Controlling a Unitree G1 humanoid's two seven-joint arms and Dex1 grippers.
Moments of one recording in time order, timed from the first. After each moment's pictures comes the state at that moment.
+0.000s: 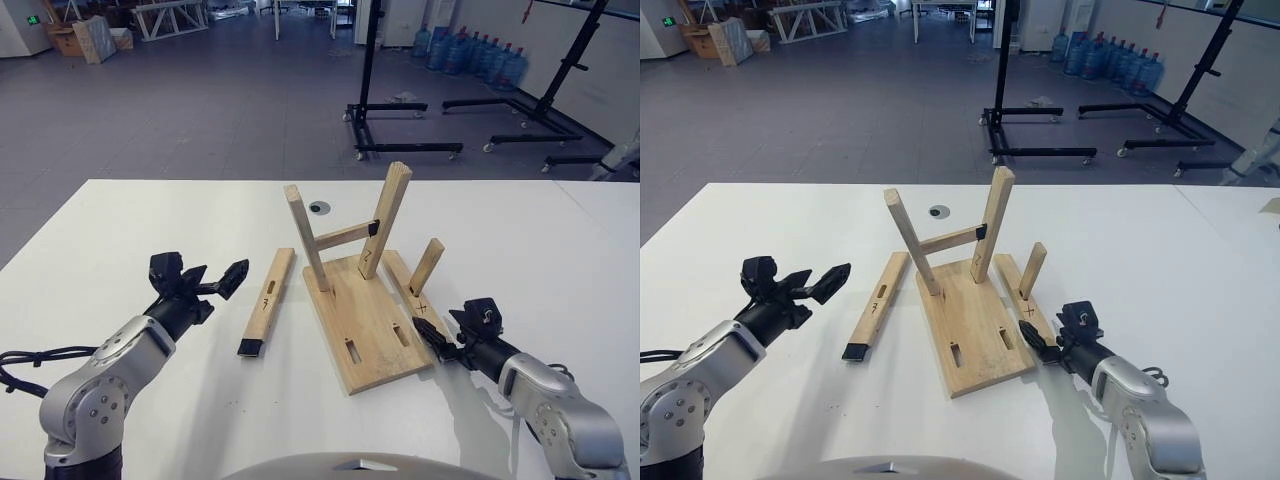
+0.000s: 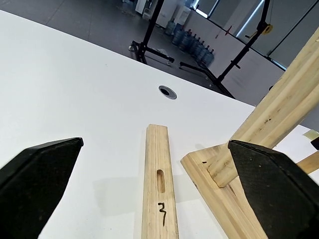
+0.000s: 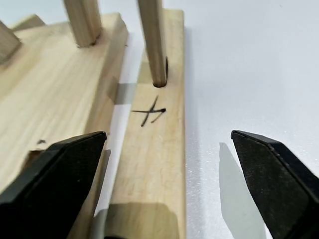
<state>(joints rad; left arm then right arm) 0.09 0.34 0.30 -0.58 -0.92 0.90 -0.03 0.26 -0.41 -0.18 -0.37 0.40 0.71 0.37</state>
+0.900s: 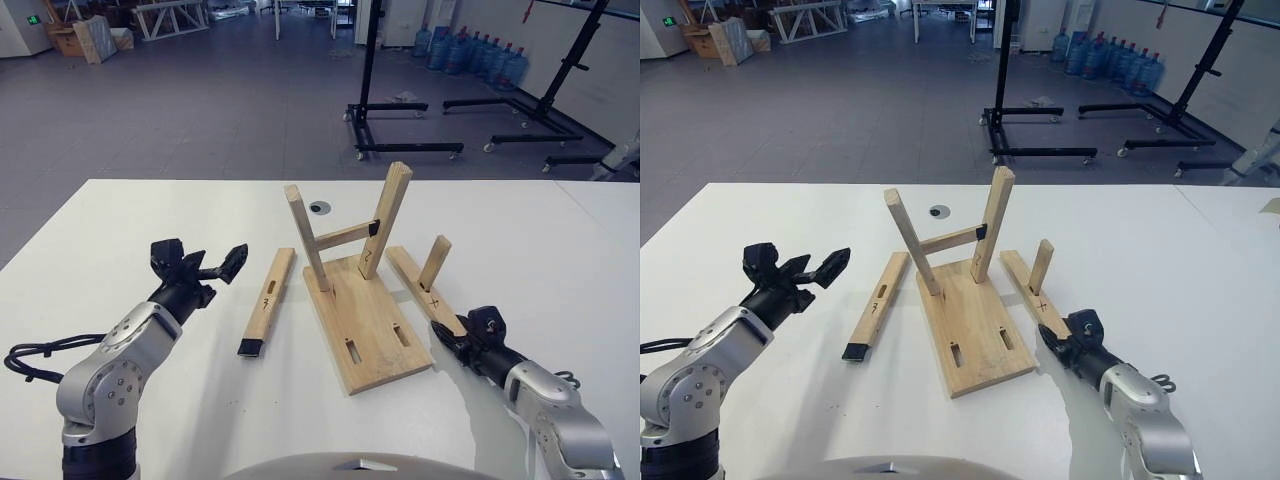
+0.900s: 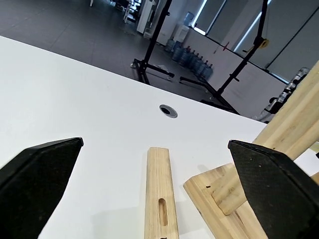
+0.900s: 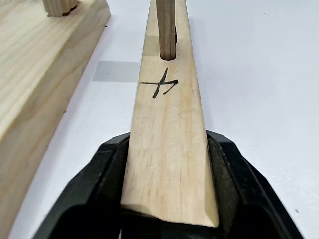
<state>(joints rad) 0.02 0.31 0.29 -0.52 -0.84 0.83 -0.08 0.29 -0.45 -0.18 -0.21 0.31 0.43 0.47</state>
